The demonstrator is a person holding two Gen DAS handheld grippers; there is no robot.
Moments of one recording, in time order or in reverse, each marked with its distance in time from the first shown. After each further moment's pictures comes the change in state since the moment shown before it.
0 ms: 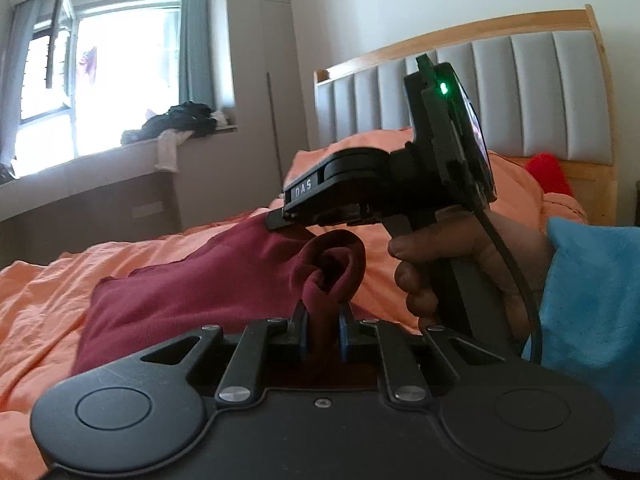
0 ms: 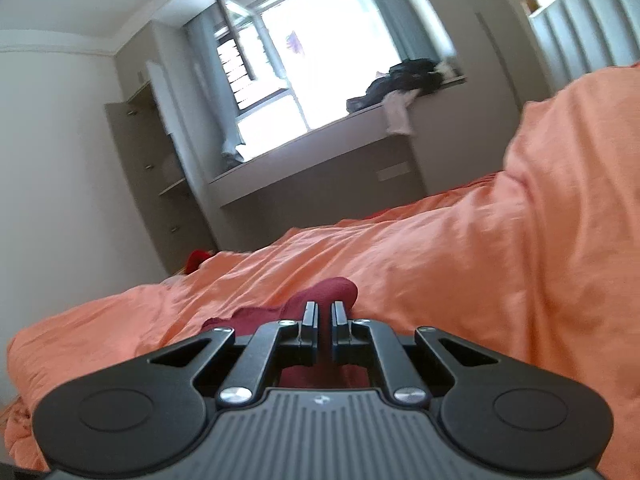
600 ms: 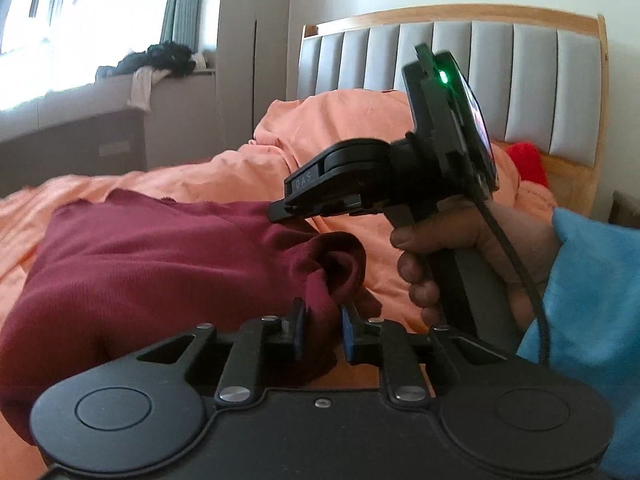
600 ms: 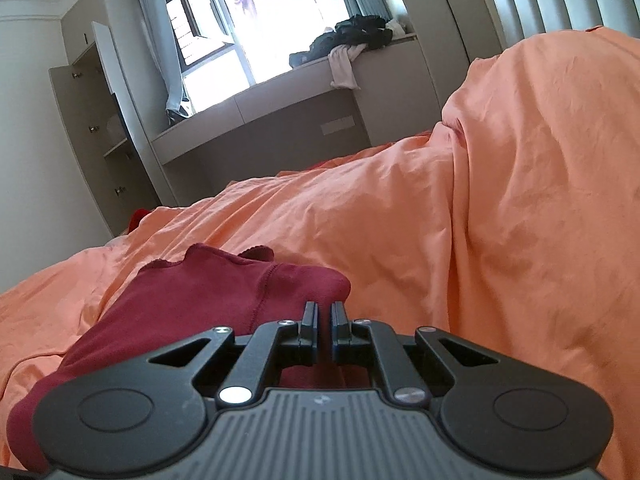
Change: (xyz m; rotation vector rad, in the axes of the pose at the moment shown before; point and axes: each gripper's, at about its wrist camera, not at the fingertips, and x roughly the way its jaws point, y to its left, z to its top) left arm 0.028 0.013 -0.011 -0.137 0.131 -0.134; right arm 0.002 -0.027 -0.018 0.013 0.154 -0.162
